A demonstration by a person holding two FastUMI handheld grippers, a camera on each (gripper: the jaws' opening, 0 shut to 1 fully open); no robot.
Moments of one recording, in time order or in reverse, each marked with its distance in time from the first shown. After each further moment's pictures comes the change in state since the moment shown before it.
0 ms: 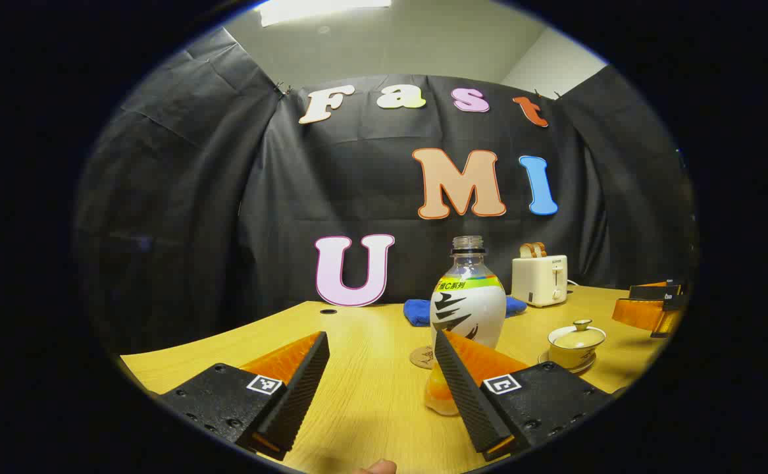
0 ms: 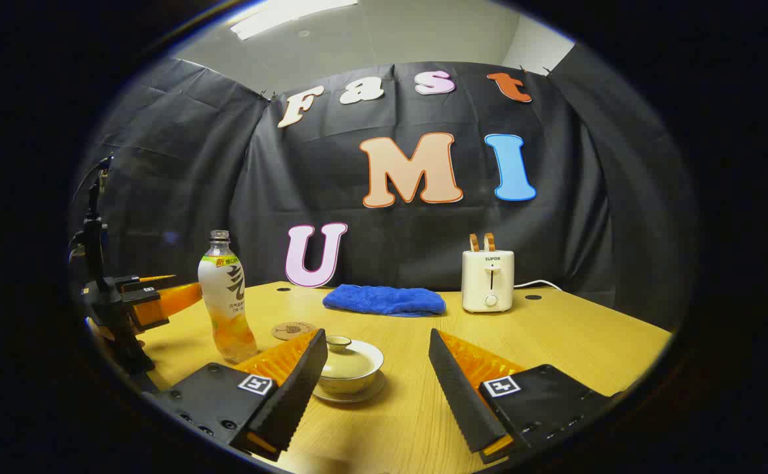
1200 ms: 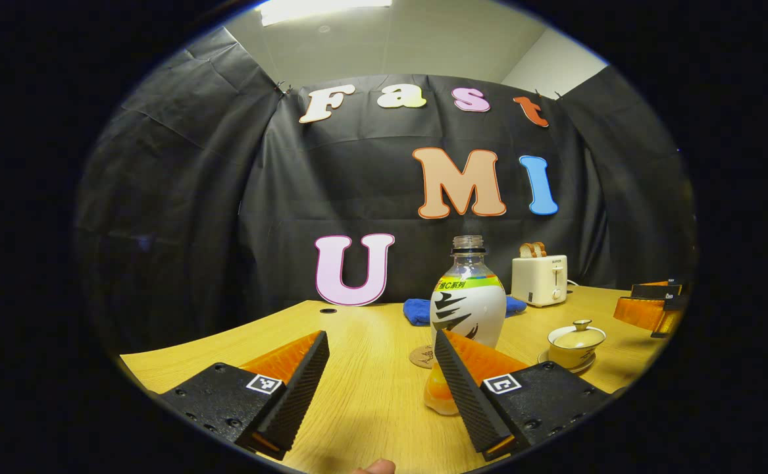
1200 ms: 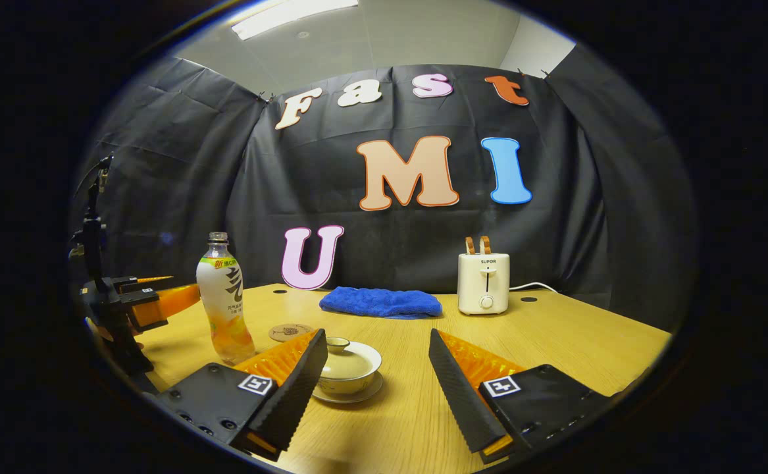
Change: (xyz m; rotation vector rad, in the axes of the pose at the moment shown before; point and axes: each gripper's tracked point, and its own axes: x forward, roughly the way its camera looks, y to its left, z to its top) left arm 0.000 0.000 0.000 -0.005 -0.002 0.003; right arm -0.004 0.001 0.002 -0.004 -0.016 -0.018
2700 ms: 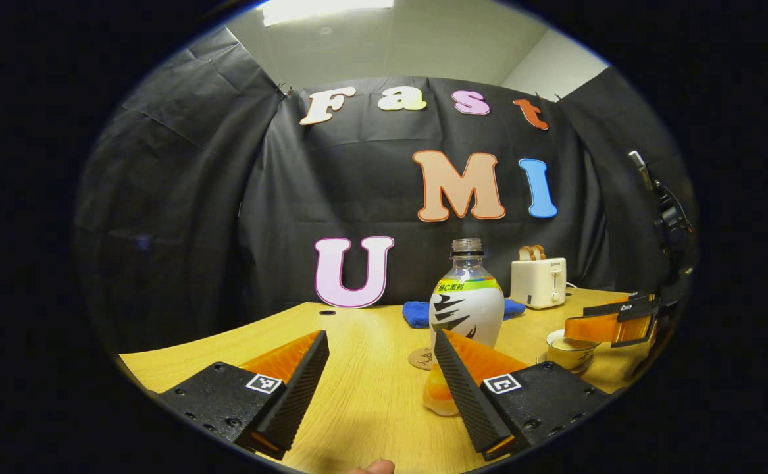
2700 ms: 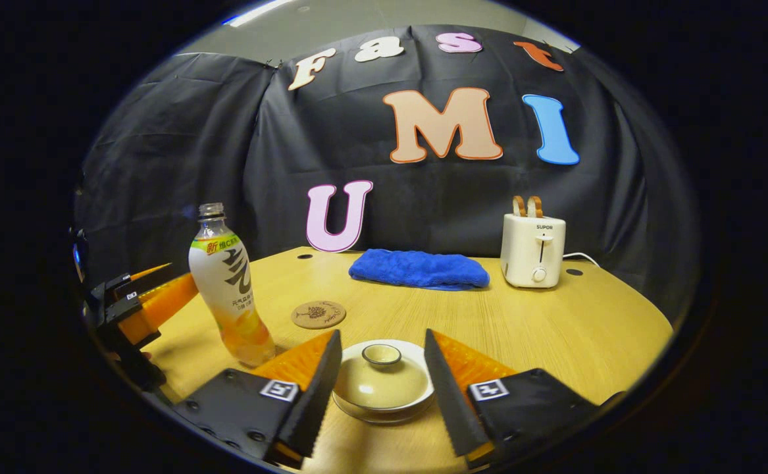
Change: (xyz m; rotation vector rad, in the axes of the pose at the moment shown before) left arm 0.000 0.000 0.001 -0.005 -0.009 -0.003; right arm 0.059 0.053 -0.032 -0.010 0.249 0.117
